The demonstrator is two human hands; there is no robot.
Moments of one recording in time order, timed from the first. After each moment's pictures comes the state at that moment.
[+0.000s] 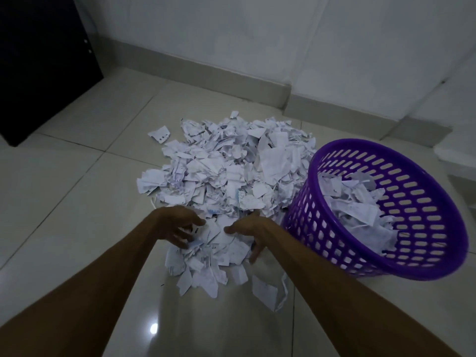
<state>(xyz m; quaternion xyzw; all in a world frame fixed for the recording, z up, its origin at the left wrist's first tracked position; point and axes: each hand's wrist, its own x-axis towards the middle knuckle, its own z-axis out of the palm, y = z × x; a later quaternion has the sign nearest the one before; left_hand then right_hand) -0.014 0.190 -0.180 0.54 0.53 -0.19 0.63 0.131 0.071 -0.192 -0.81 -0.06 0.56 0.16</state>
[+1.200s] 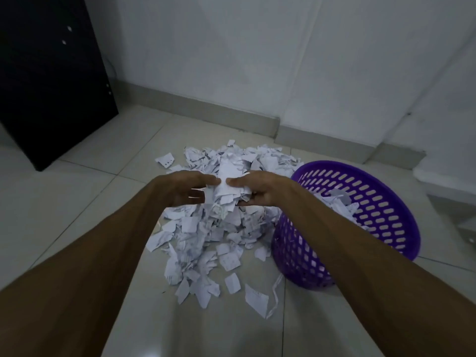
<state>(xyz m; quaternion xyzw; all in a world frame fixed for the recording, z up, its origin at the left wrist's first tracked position) 0.015 0.189 -0.055 0.54 0.43 0.02 0.72 0.166 0.082 -0.048 -0.71 -0.19 0.56 0.39</state>
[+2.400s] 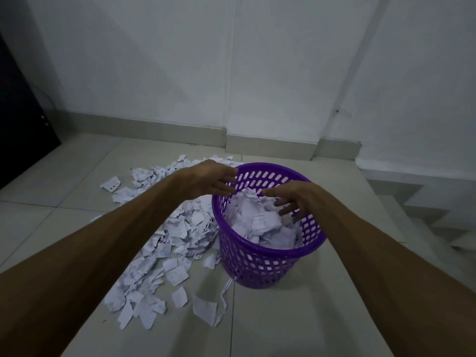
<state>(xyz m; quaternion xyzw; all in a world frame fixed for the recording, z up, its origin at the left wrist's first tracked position) 0.156 0.068 0.006 0.68 0.29 -0.02 0.67 0.293 -0.089 -0.007 -0.86 -0.09 0.43 0.26</state>
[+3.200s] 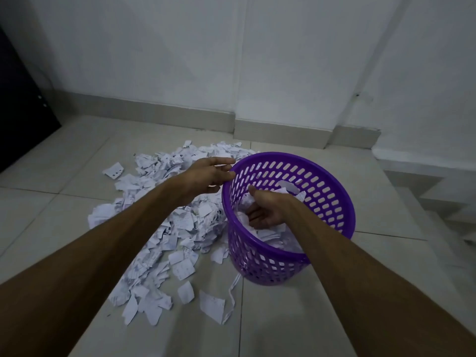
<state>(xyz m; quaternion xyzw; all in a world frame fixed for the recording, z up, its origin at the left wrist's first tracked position) 0.144 0.097 -0.038 0.68 0.29 0.05 0.67 0.264 -0.033 -0.075 -0.76 -0.05 0.55 0.35</state>
